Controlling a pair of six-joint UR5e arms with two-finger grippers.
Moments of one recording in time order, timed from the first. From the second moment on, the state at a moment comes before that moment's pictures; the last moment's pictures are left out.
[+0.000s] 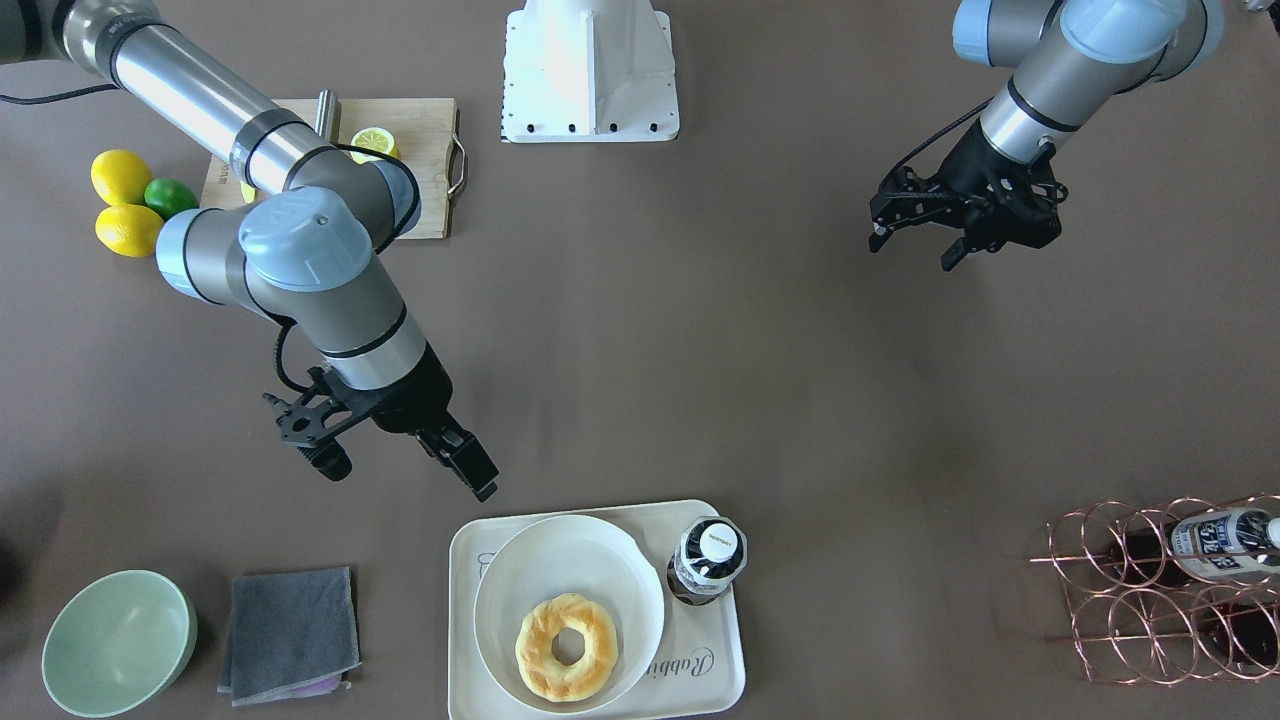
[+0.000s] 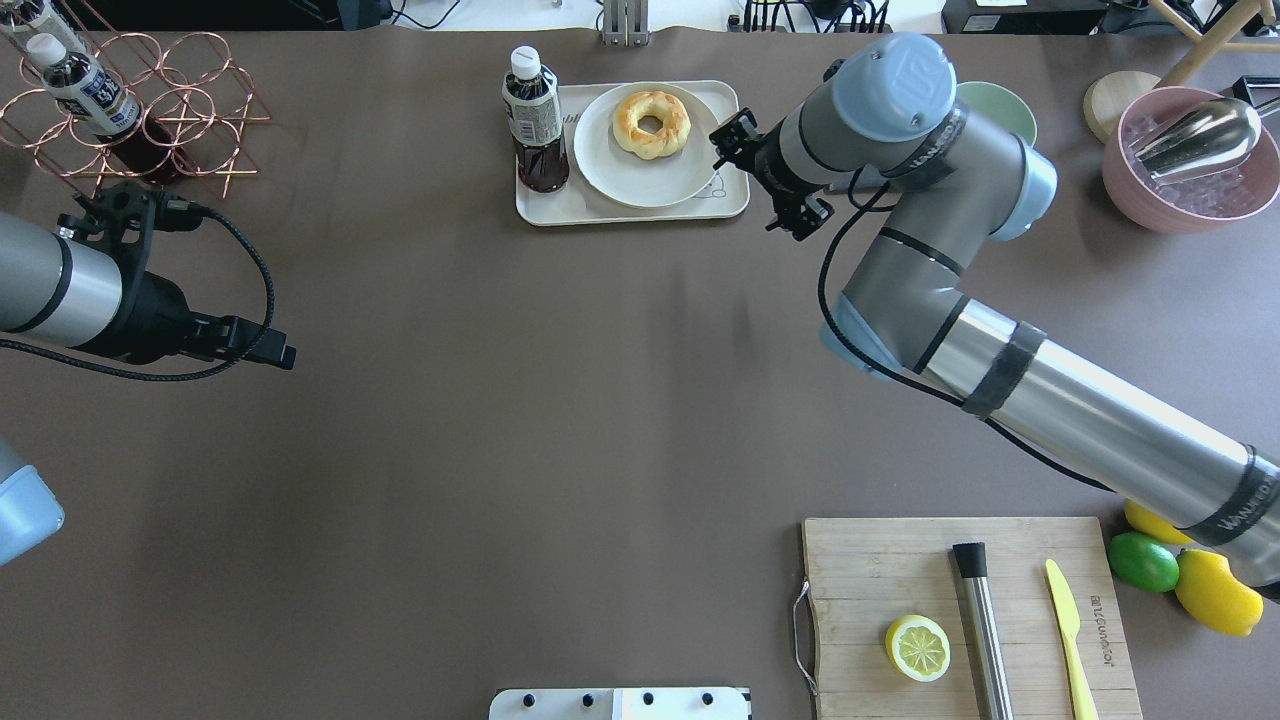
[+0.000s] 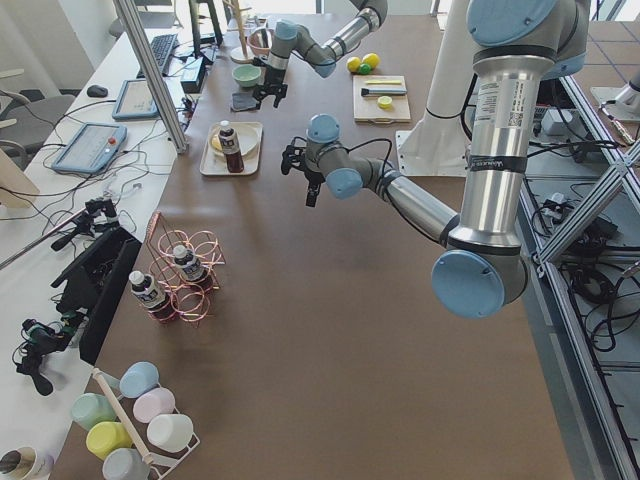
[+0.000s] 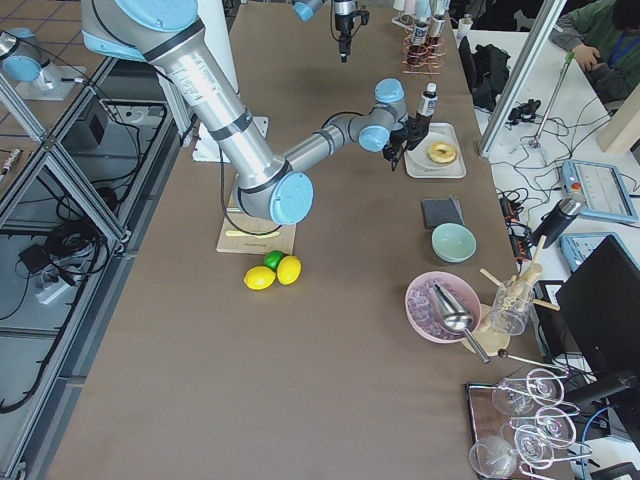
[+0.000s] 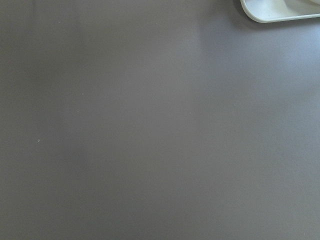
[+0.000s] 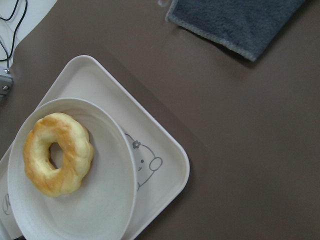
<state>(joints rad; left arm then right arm) -0.81 -1.64 -1.99 -1.99 -2.12 -0.94 0.78 -0.88 1.36 -1.05 1.91 1.90</state>
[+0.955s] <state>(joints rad) -1.32 -1.46 -1.75 -1.97 -2.37 -0.21 1.17 -1.56 1.84 -1.37 2.16 0.82</state>
